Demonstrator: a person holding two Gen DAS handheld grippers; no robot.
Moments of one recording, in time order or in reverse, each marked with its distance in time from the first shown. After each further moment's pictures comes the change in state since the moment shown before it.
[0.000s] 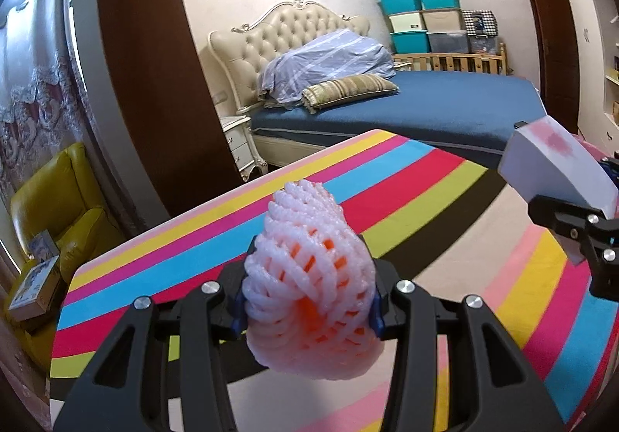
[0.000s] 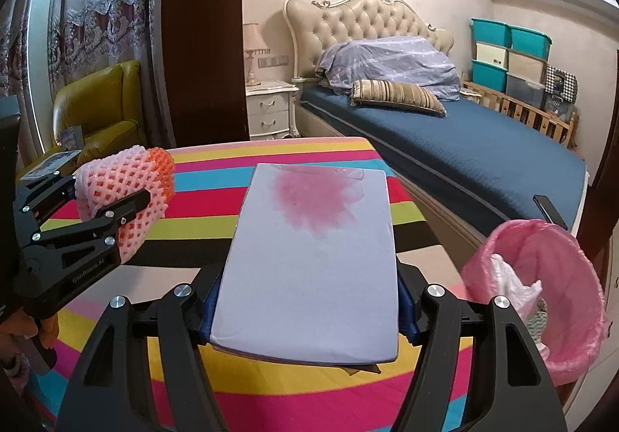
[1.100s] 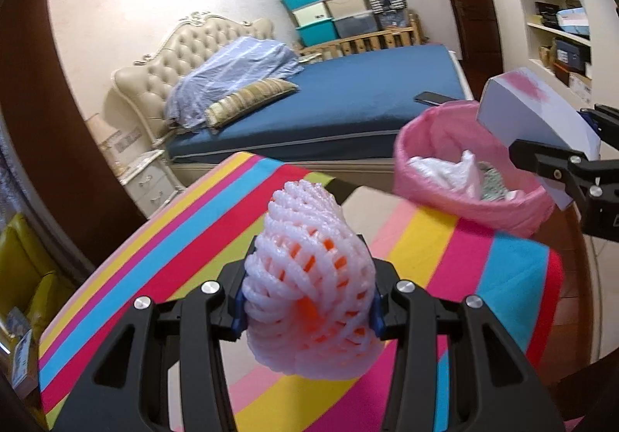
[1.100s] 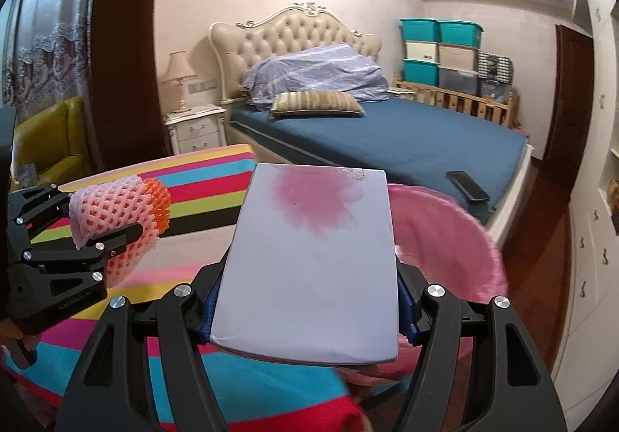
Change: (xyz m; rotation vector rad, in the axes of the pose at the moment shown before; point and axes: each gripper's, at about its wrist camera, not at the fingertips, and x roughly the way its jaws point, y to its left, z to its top) left arm -0.009 -0.172 0.030 0.234 0.005 -0.245; right arm -0.067 -0.170 -0.063 0.136 -0.059 -0.215
